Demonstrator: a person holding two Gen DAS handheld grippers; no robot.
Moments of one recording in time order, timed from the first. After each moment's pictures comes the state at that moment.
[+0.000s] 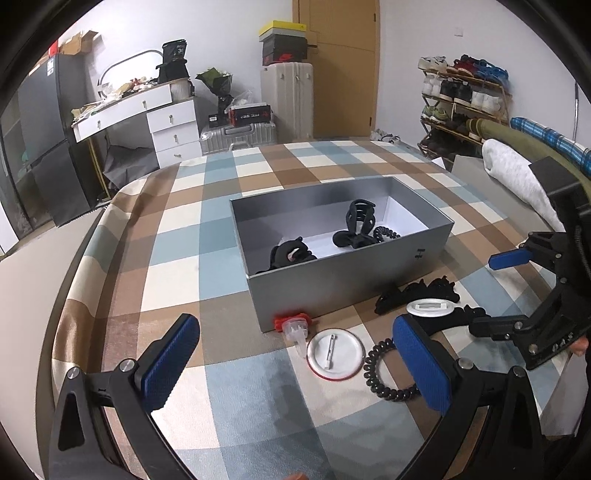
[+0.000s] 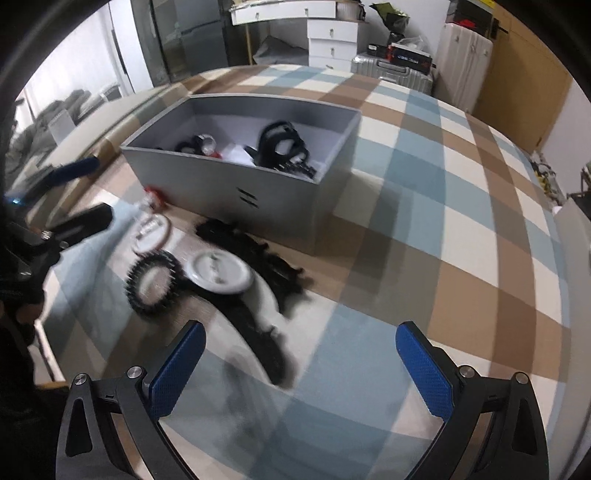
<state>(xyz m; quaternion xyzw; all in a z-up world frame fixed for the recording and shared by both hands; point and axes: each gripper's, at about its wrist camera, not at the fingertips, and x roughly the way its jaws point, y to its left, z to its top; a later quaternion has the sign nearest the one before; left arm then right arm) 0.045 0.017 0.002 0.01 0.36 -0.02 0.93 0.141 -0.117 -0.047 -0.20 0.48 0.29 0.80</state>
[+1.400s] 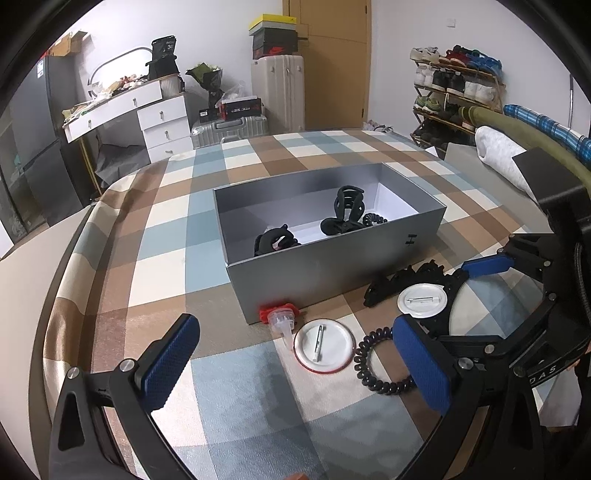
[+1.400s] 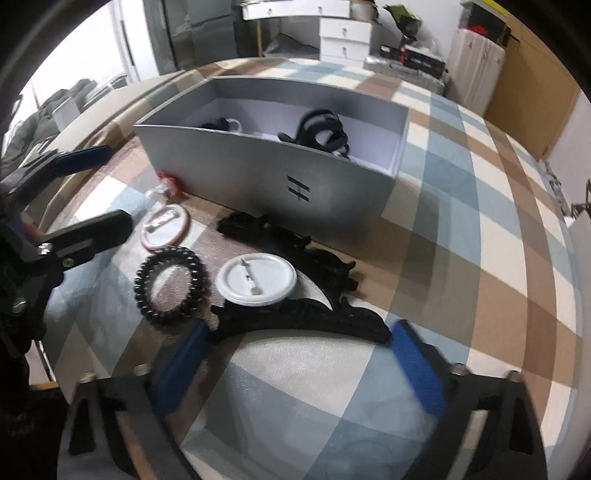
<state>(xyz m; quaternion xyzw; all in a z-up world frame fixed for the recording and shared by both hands) 0.046 0.010 -0.004 0.02 0.38 -0.04 0.93 0.125 -0.087 -0.055 -0.20 0.47 0.32 0.80</state>
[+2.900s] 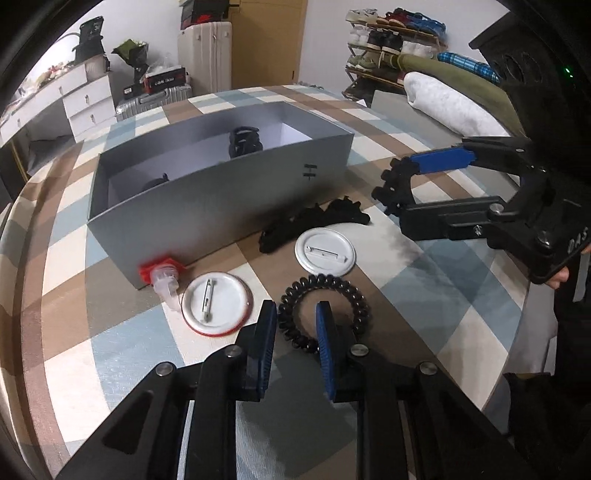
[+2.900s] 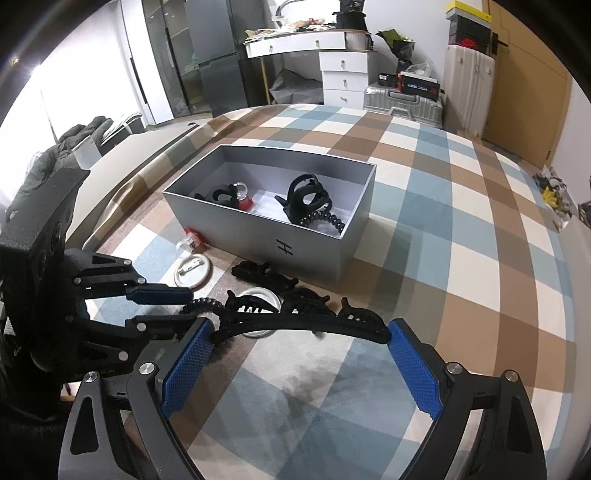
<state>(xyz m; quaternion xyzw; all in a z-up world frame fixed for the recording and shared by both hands) 0.040 -0.030 -0.026 0.03 0.44 -0.17 0.88 0.132 -0.116 -0.013 -0.14 0.43 0.35 0.82</state>
